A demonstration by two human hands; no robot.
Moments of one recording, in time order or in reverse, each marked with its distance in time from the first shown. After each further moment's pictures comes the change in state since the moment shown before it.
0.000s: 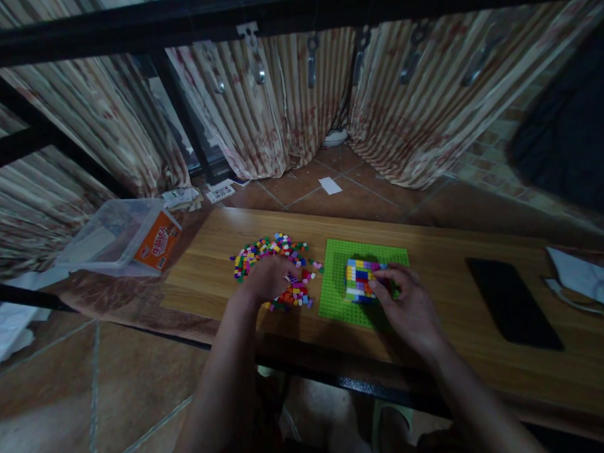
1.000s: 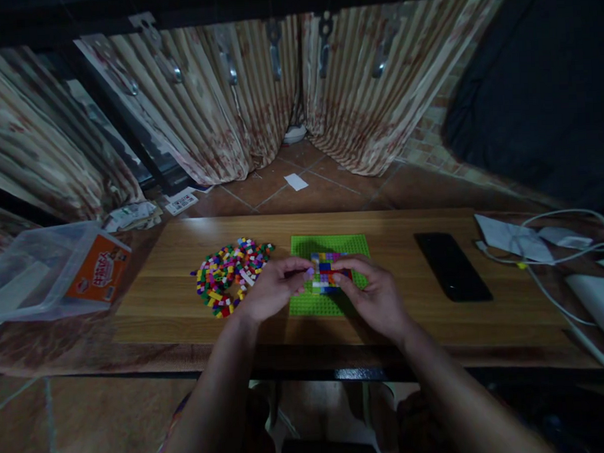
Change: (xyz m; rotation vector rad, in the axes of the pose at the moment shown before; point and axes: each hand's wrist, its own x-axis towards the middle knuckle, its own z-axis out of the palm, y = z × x) left_hand 0.011 0.081 0.024 -0.914 -0.140 -0.033; right_hand -0.004 -0.030 -0.020 0.307 -0.012 -0.177
